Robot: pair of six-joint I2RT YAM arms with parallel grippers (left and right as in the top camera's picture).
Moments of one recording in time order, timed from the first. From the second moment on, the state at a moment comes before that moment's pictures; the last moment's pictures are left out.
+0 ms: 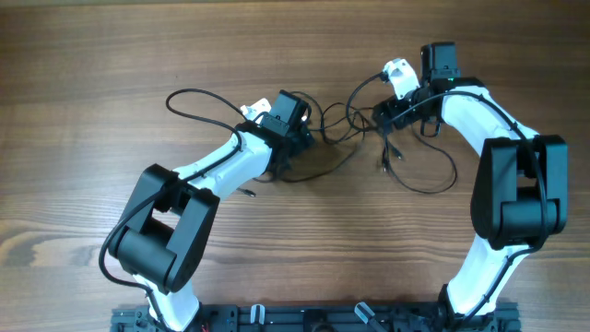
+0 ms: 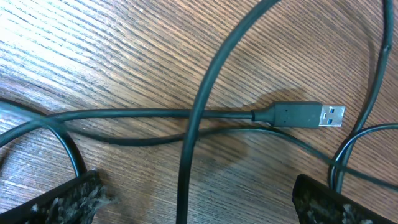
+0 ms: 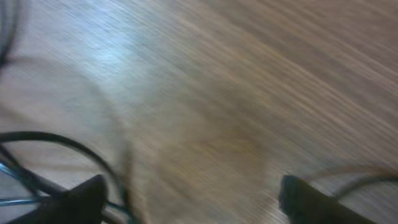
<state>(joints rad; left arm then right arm) -0.53 1.90 1.13 -0.41 -0.13 -1.02 0.05 2.02 1.33 -0.48 -0.22 -0.43</state>
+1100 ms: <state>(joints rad) -0.53 1.90 1.13 -0.43 -0.15 -1.02 0.03 1.96 1.25 -0.54 -0.10 0.12</state>
